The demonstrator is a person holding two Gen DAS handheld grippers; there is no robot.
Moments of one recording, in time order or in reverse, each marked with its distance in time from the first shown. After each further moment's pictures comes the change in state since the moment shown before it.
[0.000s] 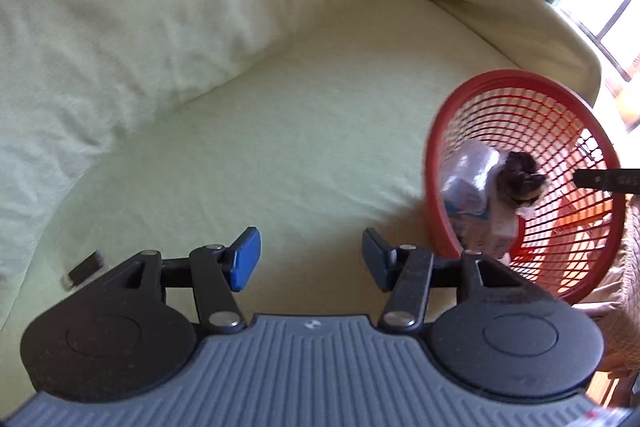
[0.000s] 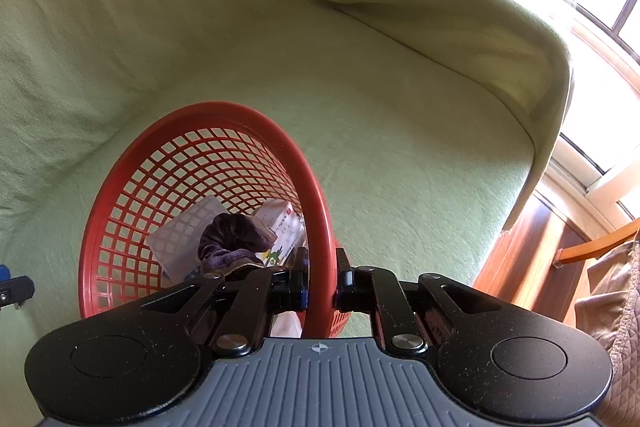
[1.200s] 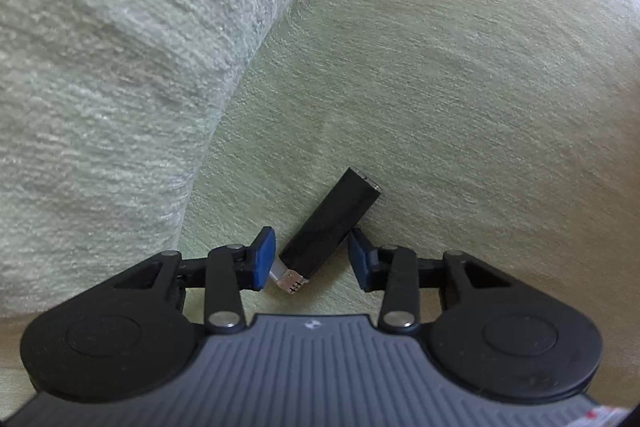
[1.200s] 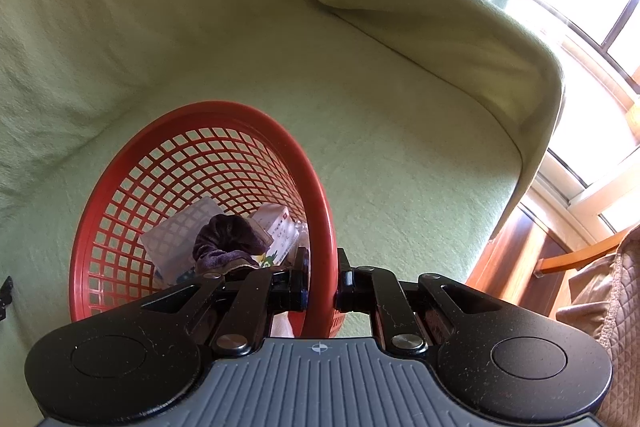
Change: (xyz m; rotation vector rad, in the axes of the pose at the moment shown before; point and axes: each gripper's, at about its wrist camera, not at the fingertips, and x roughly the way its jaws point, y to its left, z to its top) left arm 0.144 0.235 -0.063 0.280 0.139 0.306; right arm 0.003 0.018 0.002 -0.020 -0.007 -0.074
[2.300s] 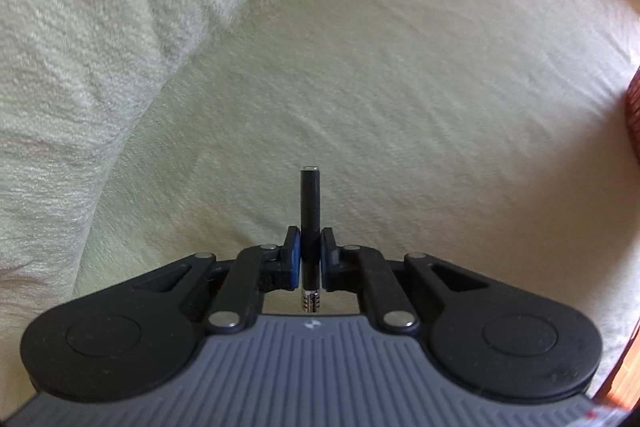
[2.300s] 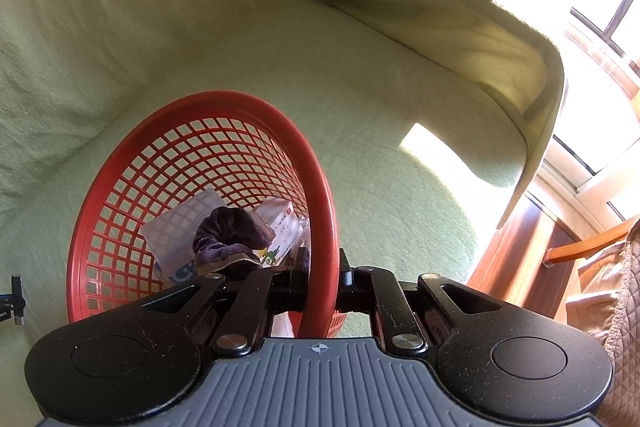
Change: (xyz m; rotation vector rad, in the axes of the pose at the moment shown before) left arm -0.079 -0.059 0.051 -0.187 0.062 -0.186; right arm 0.000 -0.007 -0.007 0.047 0.016 0.025
